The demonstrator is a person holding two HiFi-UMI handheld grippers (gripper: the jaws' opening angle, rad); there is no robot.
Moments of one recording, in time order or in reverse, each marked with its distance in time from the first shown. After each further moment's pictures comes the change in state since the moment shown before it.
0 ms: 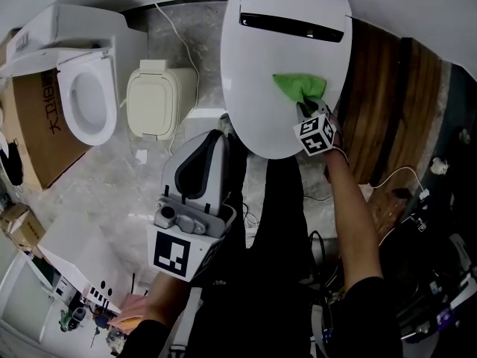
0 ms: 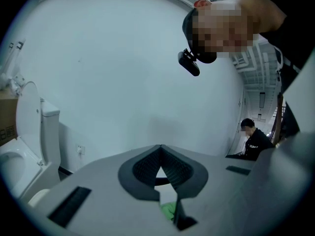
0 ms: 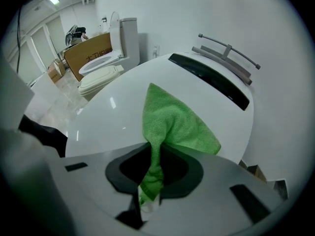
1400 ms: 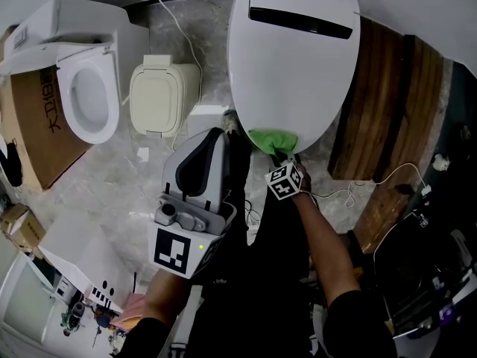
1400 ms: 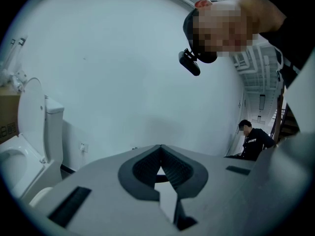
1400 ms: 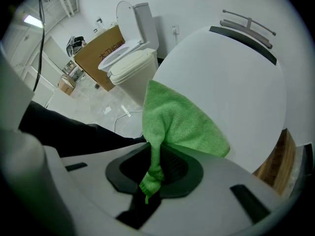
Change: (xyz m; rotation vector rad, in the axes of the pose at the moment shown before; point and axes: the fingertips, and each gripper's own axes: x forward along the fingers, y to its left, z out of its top) left arm -0.016 0.023 -0.007 -0.020 0.004 -0.004; right arm -0.006 0.223 -0.071 0.161 0.138 0.243
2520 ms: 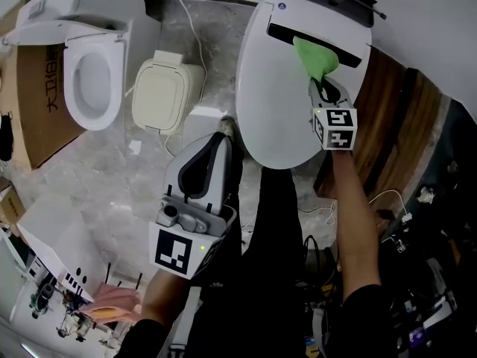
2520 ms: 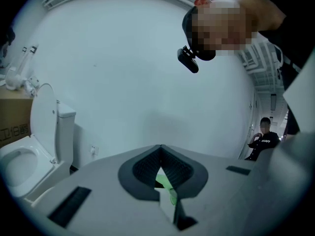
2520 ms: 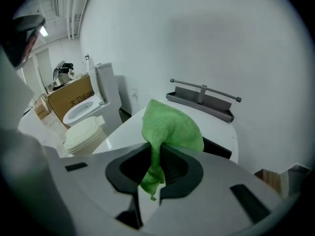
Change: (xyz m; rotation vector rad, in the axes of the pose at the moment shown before) left arm -0.001 0.022 0.013 -0.021 -0.046 0.121; right arm -0.145 -0.232 0.256 0.045 -0.504 -0.264
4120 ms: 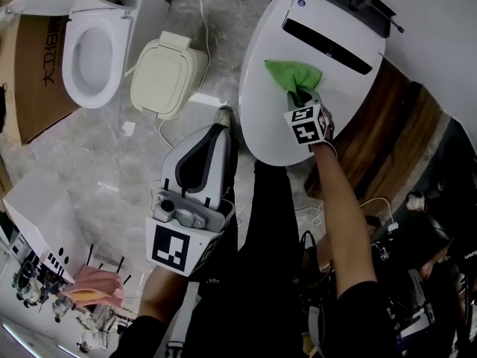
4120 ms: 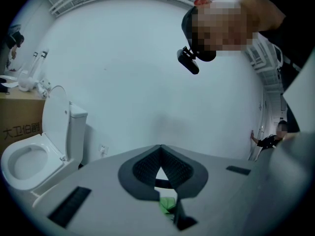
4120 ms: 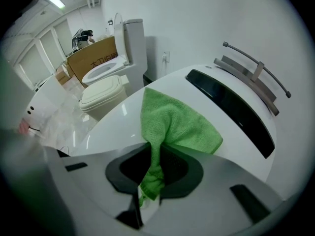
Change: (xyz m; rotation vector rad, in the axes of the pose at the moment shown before) left arm -0.010 0.020 -0.002 -0.026 -0.049 0.107; right arm 0.056 0.081 -0.090 -0.276 0.323 0.165
